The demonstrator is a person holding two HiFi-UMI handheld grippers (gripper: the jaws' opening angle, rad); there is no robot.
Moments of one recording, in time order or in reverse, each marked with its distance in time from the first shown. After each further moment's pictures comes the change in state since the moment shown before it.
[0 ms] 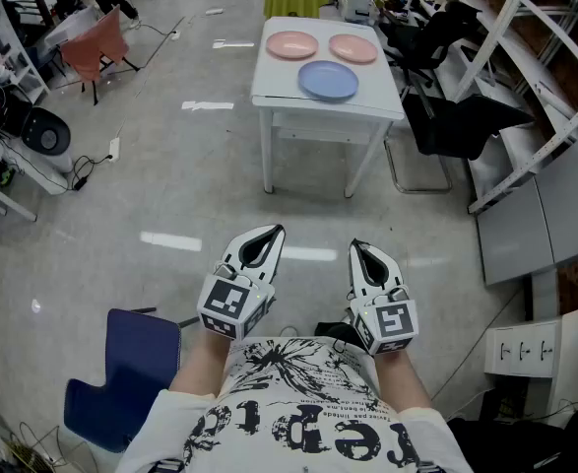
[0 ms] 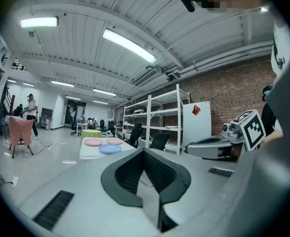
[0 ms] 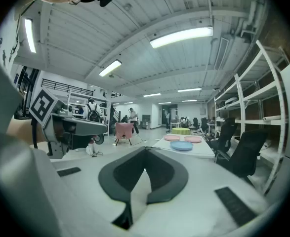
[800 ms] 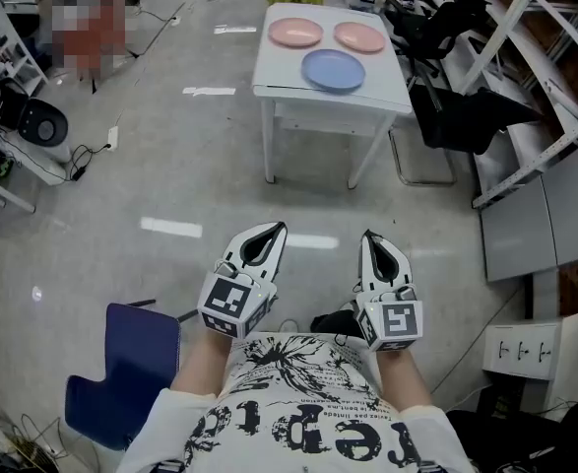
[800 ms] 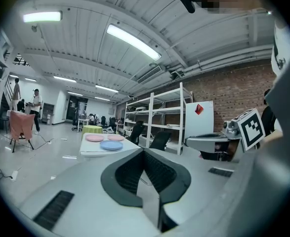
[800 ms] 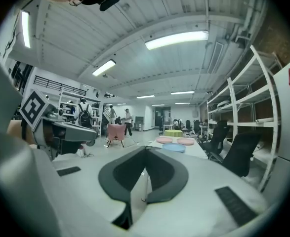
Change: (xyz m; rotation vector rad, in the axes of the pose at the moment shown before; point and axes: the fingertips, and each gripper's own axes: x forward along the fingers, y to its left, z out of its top) left arm 0.026 0.023 -0.012 -0.035 0.025 0.009; right arm 0.030 -0.030 0.007 0.001 -0.032 -0.092
